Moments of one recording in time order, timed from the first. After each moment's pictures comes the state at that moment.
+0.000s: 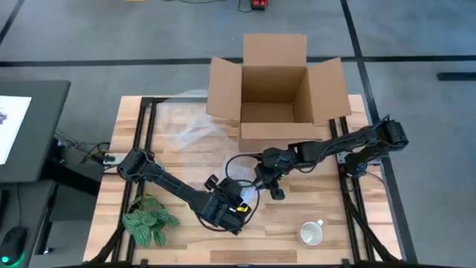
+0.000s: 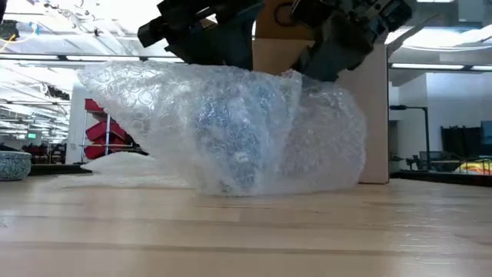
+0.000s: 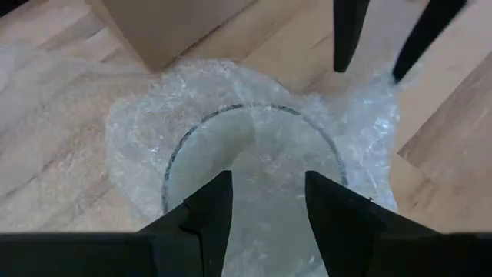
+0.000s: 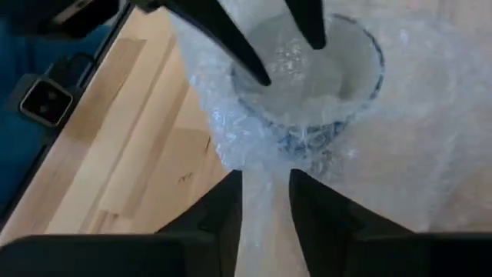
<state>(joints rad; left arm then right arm) -0.48 2.06 1.73 -1.08 -0.78 -1.24 0.11 1.54 1.01 -0.25 -0.25 -0.05</state>
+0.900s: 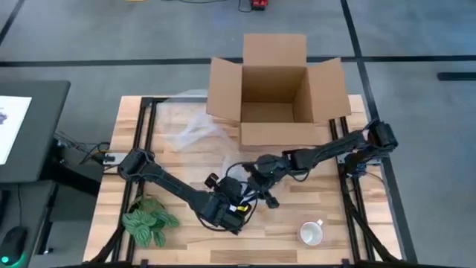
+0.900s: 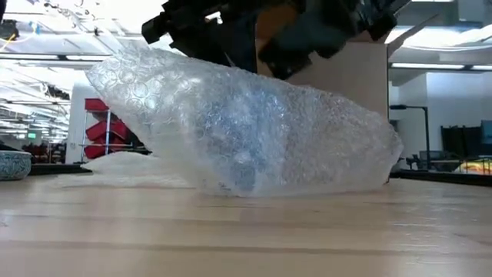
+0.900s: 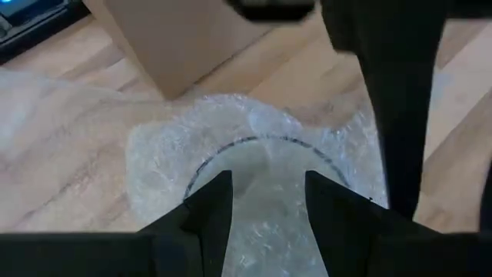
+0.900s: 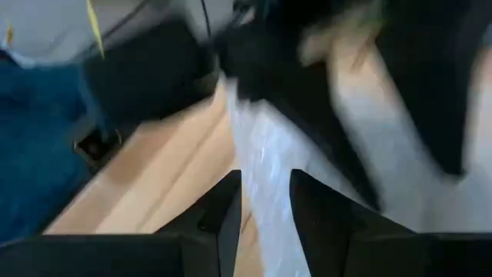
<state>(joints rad) -0.48 2.06 1.73 -1.08 -0.87 -1.23 0.14 1.70 1.00 0.11 -0.36 -0.08</state>
